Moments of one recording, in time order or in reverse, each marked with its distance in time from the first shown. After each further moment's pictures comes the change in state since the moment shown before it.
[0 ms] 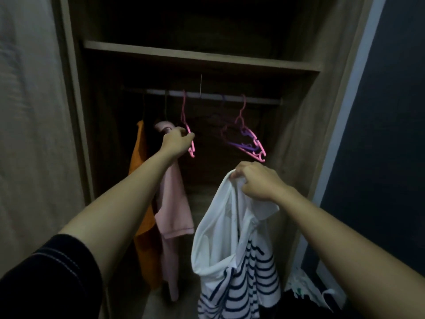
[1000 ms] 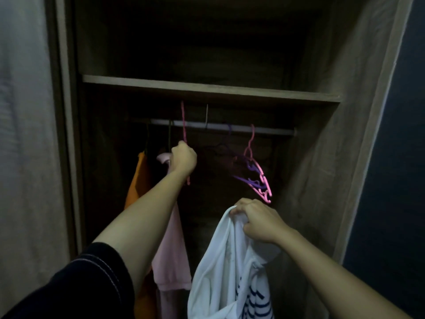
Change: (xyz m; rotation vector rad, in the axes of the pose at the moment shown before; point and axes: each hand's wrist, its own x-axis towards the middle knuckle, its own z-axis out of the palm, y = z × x) left_hand 0.090 0.024 0.042 0.319 0.292 -0.155; right_hand 0.068 0.047 0.036 0.099 -0.018 -0.091
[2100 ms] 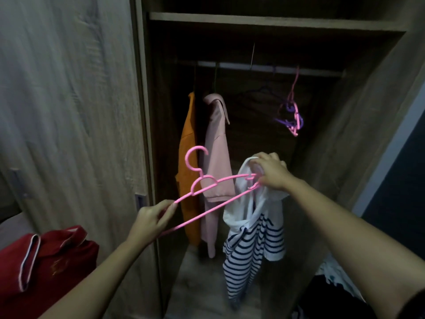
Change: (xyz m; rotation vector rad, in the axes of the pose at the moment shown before) left_hand -0.227 -0.321 -0.107 -0.242 -0.182 0.503; right_hand -0.024 -0.063 0.063 -0.043 -0.058 0.015
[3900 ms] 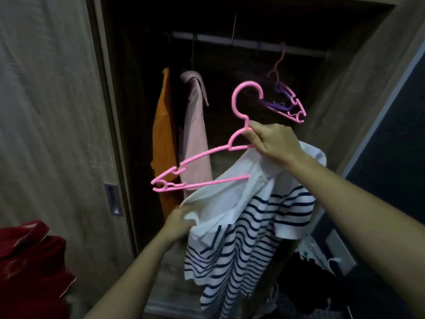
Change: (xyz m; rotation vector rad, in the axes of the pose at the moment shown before) left_hand 0.005 0.006 0.126 -0.282 -0.427 -0.505; right_hand -0.022 0.016 -0.045 -0.131 0.546 -0.286
